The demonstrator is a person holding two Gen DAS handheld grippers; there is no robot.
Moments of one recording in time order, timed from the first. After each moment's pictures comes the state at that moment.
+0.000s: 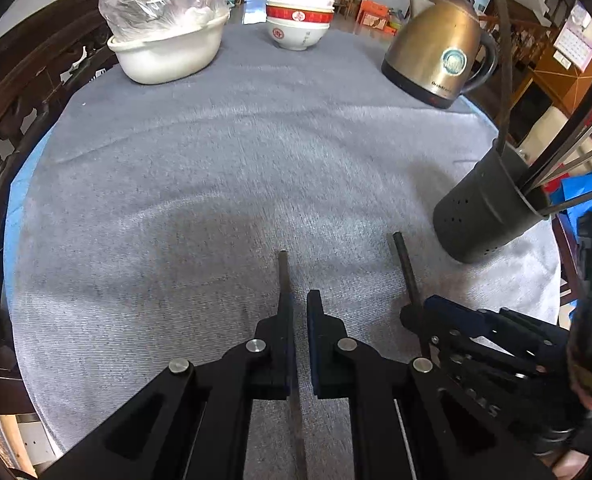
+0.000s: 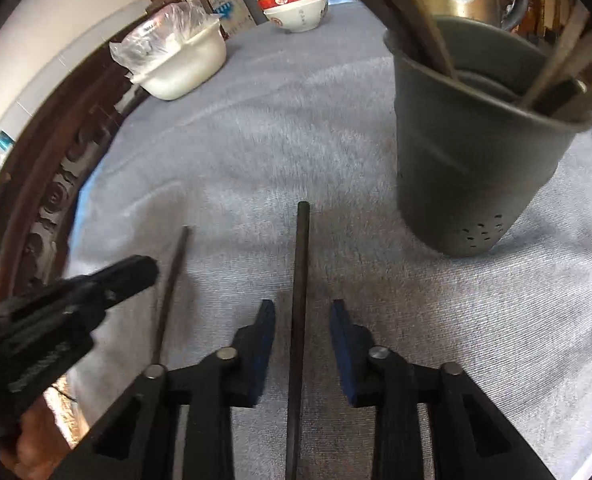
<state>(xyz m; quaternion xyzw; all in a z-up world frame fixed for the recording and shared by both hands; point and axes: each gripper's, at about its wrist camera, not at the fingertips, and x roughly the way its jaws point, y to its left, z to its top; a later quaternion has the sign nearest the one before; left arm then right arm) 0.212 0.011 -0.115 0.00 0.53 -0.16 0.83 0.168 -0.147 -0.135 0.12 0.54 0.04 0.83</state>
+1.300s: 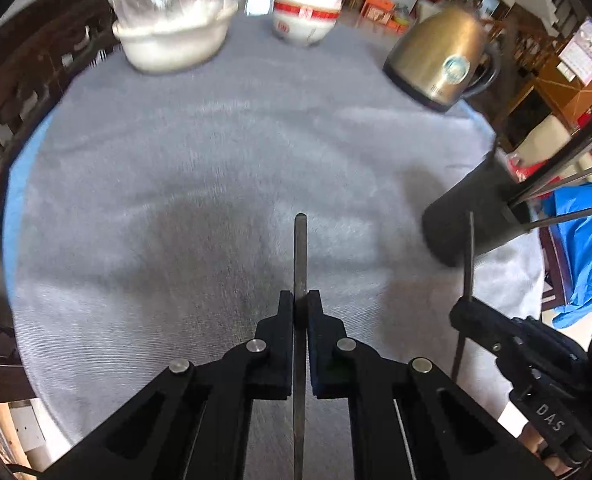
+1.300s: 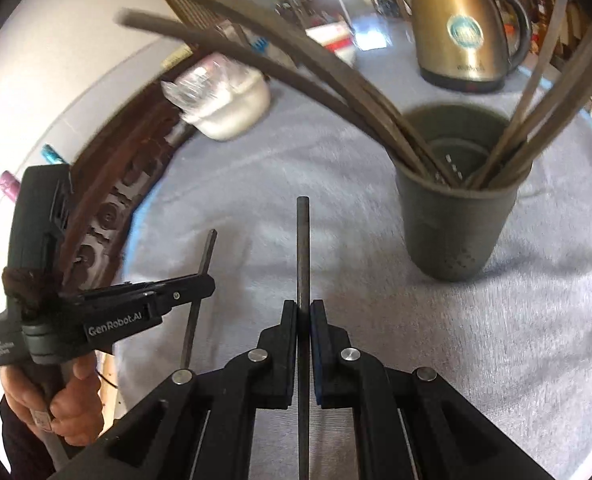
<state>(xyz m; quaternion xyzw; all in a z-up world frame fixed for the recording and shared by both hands) 0.198 0.015 -0.088 -0.02 0.55 -0.17 0.82 0.135 -0.165 -0.084 0.17 0.45 0.13 0.87</state>
